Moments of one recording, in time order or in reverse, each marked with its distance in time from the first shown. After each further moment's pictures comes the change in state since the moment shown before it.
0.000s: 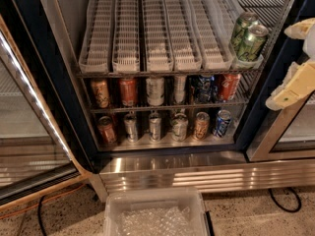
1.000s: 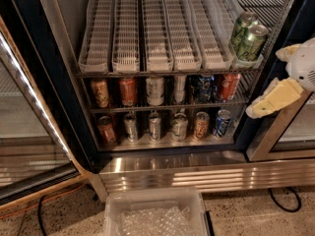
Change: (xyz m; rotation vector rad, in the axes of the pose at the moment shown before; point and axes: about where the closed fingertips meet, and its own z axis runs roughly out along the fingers) arm 0.015 0.009 0.049 -0.007 -0.075 0.188
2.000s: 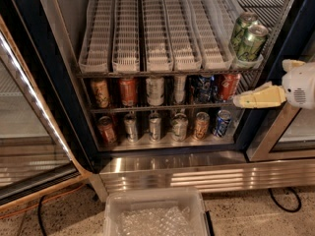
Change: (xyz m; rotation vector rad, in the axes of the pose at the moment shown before) arm 0.010 -0.033 0.038 0.182 -0.312 0.286
